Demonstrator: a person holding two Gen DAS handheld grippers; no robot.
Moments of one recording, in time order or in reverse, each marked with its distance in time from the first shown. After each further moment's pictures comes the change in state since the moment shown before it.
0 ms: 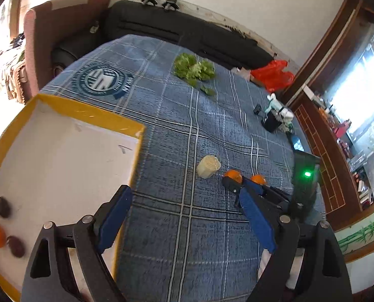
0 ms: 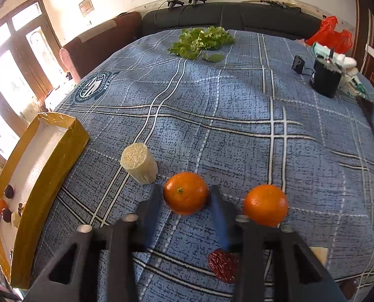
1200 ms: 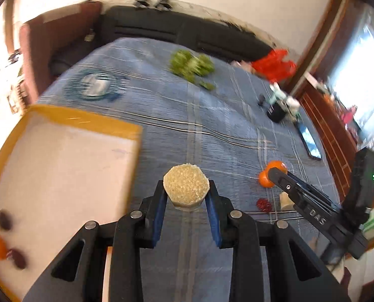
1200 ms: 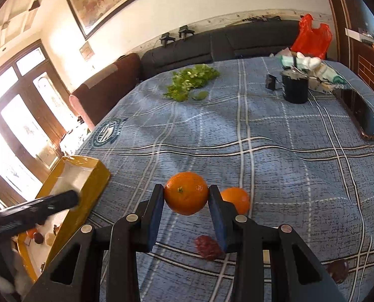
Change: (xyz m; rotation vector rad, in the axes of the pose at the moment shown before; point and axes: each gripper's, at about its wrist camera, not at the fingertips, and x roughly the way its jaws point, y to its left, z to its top) left arm -0.001 0.001 -0.005 0.056 -0.039 0.062; right arm -0.066 -0.015 -0.012 0.104 -0.200 0.080
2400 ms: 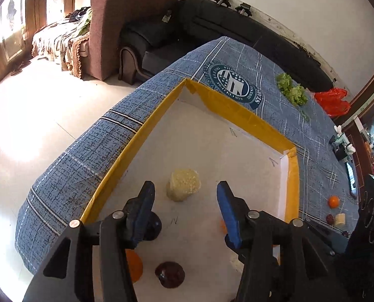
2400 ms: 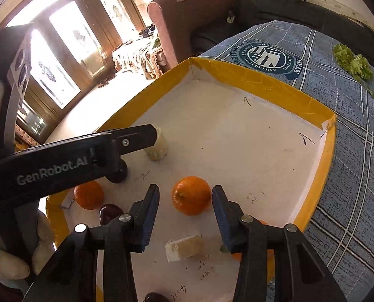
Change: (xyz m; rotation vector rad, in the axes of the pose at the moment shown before) left arm -0.049 0.198 -0.008 -0.271 0.025 0.164; right arm 0.107 0.264 -0.048 -0.356 0.370 0.228
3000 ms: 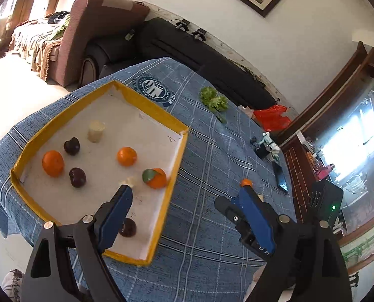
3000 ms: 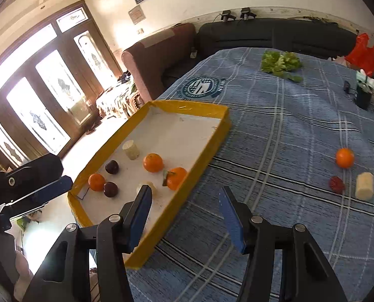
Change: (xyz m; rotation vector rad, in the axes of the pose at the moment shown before) left arm -0.119 -0.083 -0.102 -0.028 -0.132 -0.311; right arm -0.156 -0.059 -0.101 0.205 -0.244 -0.088
